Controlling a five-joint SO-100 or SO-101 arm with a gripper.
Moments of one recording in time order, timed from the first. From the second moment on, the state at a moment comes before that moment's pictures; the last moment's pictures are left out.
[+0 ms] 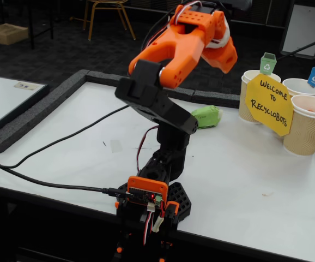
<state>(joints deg) 14.2 140.3 125.4 61.9 -57.3</state>
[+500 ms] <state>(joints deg) 13.4 130.3 125.2 69.4 -50.3</state>
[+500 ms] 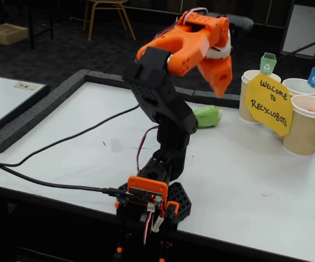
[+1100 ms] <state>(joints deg) 8.8 104.1 105.6 71.1 -55.6</state>
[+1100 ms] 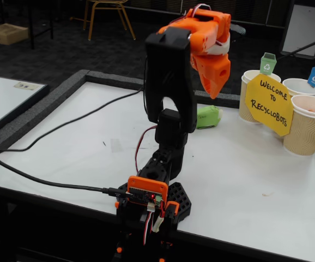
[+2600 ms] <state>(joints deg) 10.4 73.8 91.8 67.6 -56.3</state>
